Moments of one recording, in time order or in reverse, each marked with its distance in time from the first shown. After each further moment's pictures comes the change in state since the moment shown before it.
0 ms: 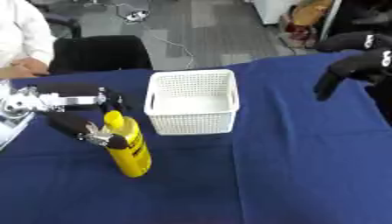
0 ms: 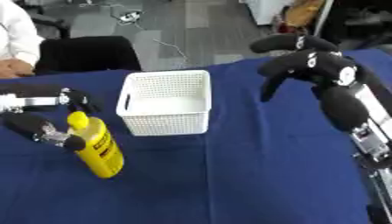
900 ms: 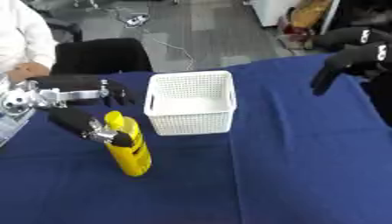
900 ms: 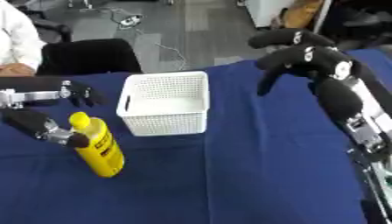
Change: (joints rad) left arm -0.018 -0.006 -0.013 -0.059 -0.052 0.042 0.024; right arm 0.009 0.000 0.000 0.000 -0.001 0.008 -0.015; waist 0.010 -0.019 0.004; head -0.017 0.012
